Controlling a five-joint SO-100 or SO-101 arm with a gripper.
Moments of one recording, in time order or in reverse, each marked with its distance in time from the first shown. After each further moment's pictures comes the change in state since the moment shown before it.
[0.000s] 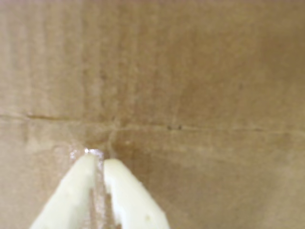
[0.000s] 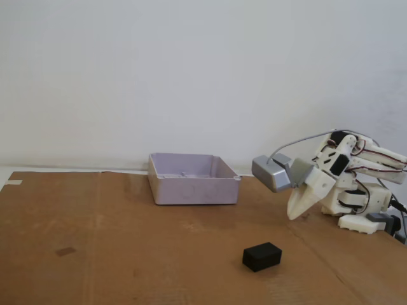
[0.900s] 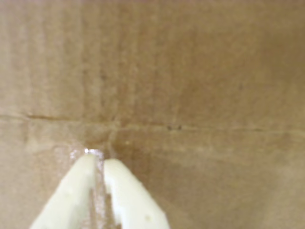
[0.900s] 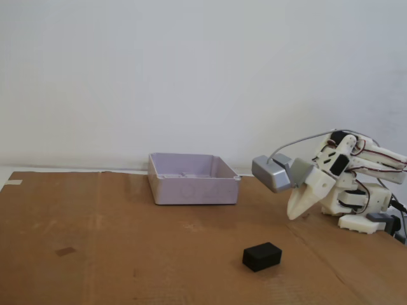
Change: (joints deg) arm 0.0 0.0 0.0 0.0 0.0
